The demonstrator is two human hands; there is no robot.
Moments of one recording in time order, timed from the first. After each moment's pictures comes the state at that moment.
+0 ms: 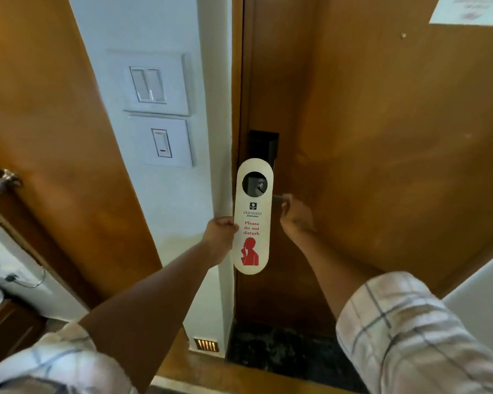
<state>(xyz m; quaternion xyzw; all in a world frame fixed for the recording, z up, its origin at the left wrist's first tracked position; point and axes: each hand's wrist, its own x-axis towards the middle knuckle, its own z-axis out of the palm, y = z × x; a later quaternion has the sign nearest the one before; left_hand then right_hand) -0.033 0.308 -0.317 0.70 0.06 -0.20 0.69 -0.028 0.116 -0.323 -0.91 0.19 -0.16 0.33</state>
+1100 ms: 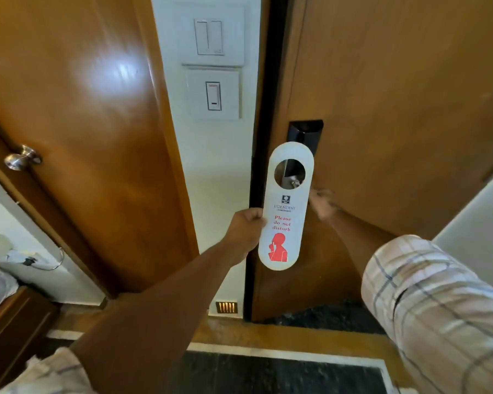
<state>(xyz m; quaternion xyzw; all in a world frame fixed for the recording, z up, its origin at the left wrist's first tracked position) -0.132 0.410 -0.344 0.73 -0.11 -0.23 0.64 -0.129 0.184 -0.345 -0.84 0.26 -0.11 0.46</state>
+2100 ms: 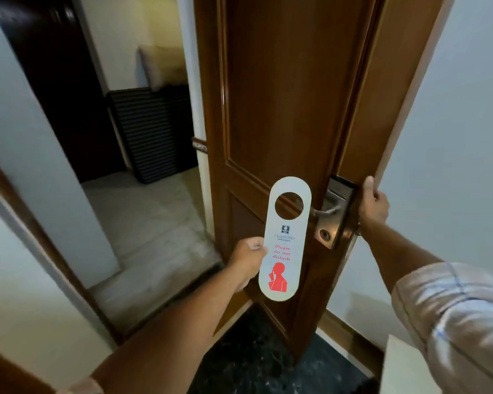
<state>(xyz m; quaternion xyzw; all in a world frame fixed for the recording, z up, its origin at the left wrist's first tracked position) -0.473 0.245 -0.340 0.63 -0.39 -0.50 0.44 -0.717 0.072 -0.294 -0.42 0.63 -0.55 0.36</state>
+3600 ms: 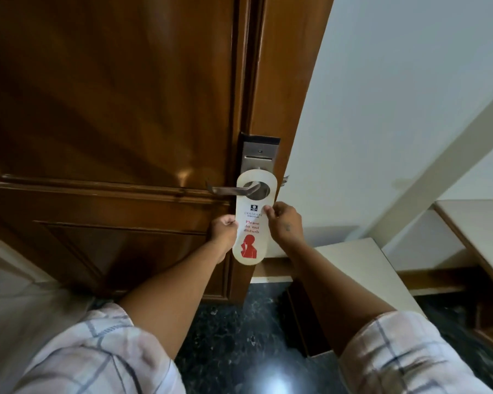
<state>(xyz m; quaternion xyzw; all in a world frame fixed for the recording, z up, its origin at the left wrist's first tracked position) -0.564 -0.028 -0.437 0.54 -0.53 -0.61 0.24 -0.694 0.037 -0.418 -0.33 0.79 -0.46 0.25</state>
